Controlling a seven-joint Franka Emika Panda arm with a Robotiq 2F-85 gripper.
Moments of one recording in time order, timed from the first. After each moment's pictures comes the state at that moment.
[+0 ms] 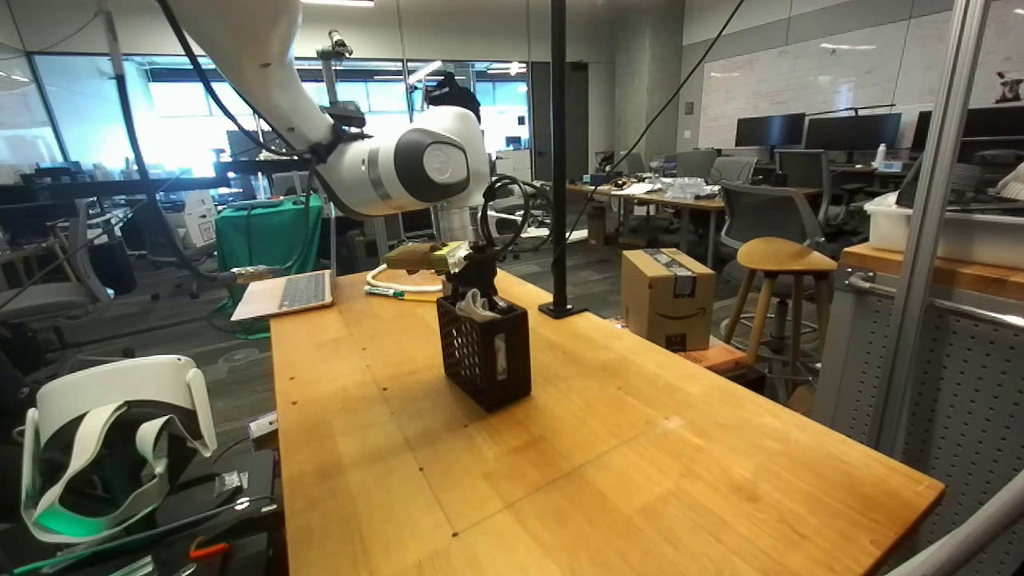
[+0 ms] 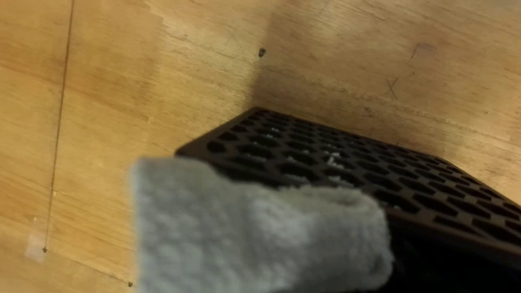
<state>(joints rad) 0.17 0.20 0.19 -2.18 -0.30 2.32 0.12</state>
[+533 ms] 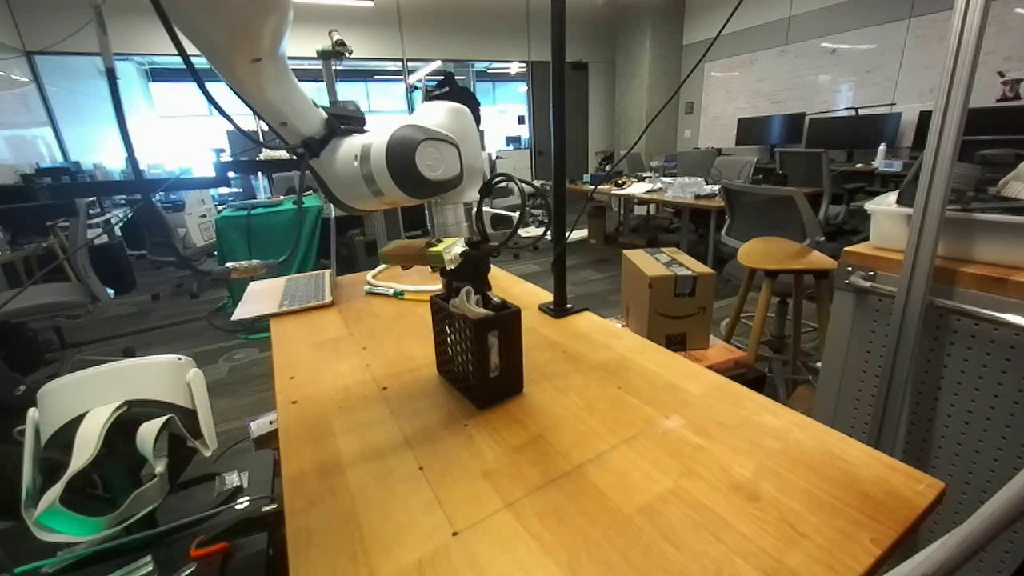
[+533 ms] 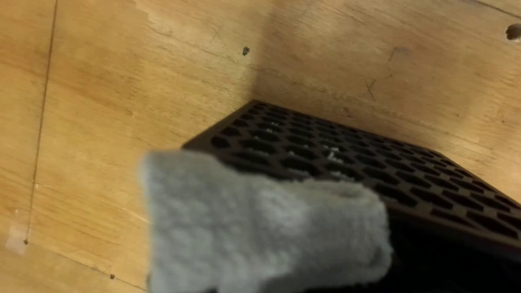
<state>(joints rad) 0.18 0.18 0.20 -2.20 -0.26 2.33 0.08</state>
